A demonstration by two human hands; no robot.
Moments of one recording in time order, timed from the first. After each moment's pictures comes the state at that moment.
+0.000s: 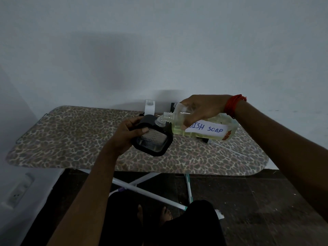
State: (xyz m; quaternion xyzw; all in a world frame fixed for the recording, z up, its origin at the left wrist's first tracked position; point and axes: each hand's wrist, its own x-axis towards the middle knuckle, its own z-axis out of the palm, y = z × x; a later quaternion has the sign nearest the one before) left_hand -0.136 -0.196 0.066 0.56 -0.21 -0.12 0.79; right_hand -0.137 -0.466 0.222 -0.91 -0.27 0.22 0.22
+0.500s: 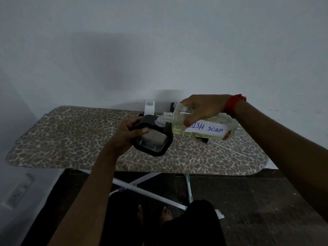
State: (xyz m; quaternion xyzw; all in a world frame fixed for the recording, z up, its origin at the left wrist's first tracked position) left_hand -0.137 -0.197 0.067 0.55 -0.23 -0.12 0.79; right_hand -0.132 -0.469 0.218 -0.92 -0.27 0.21 0.21
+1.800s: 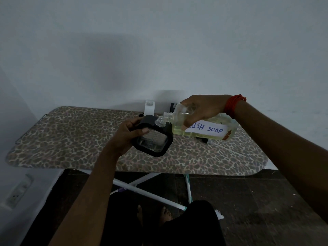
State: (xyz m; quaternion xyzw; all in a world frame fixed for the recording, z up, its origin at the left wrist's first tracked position) left_hand -0.142 -0.200 0.072 0.54 -0.21 -0.12 0.80; right_hand -0.135 -0.466 0.221 -0.91 -0.29 0.21 0.21
